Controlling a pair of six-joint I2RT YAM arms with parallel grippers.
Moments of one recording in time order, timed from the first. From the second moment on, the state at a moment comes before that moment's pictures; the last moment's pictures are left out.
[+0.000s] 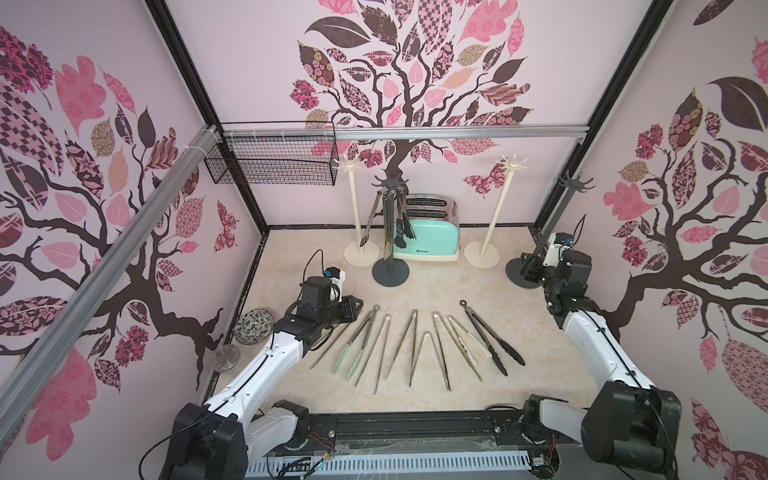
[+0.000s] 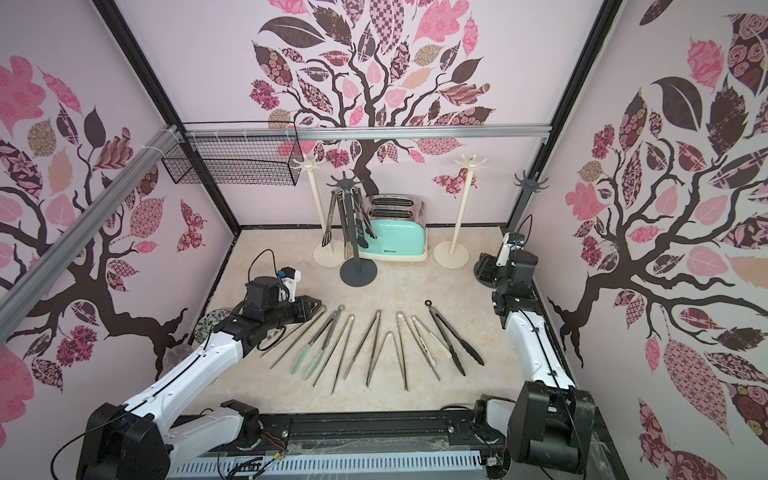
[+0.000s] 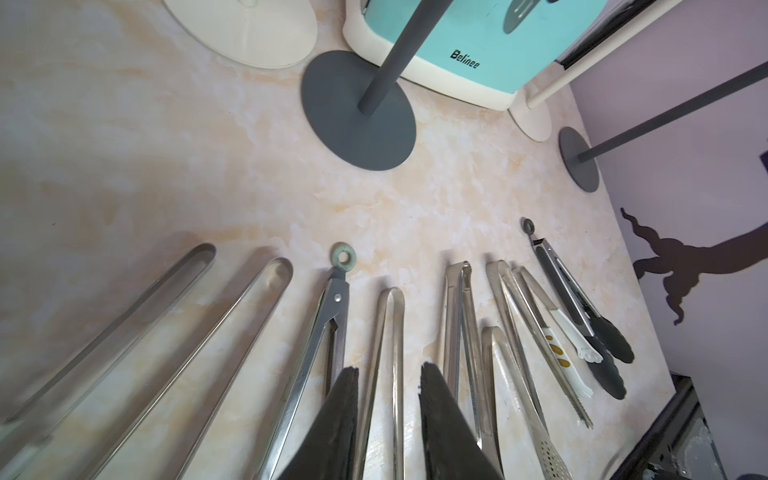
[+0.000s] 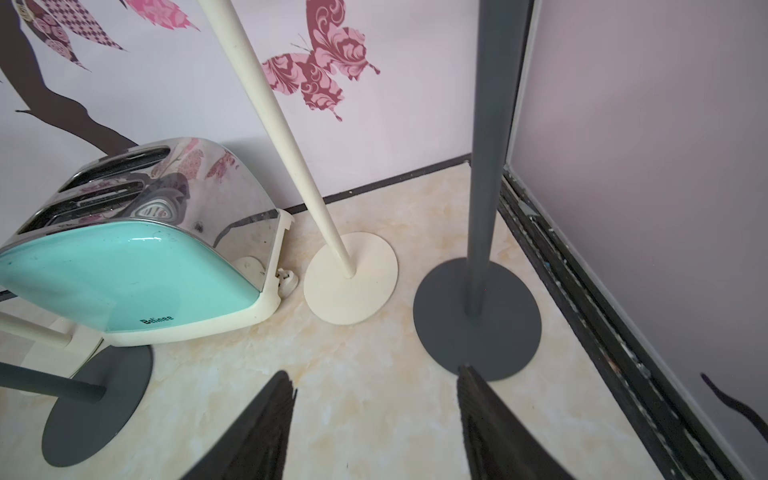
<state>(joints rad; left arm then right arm) -0.33 1.11 0.69 -0.24 0.31 -0.44 -0.20 1.22 0.82 0.06 -0.13 0.16</state>
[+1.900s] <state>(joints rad) -0.37 1.01 0.55 0.08 0.39 -0.38 -0.31 1.83 0.99 0.97 -0.27 0.04</state>
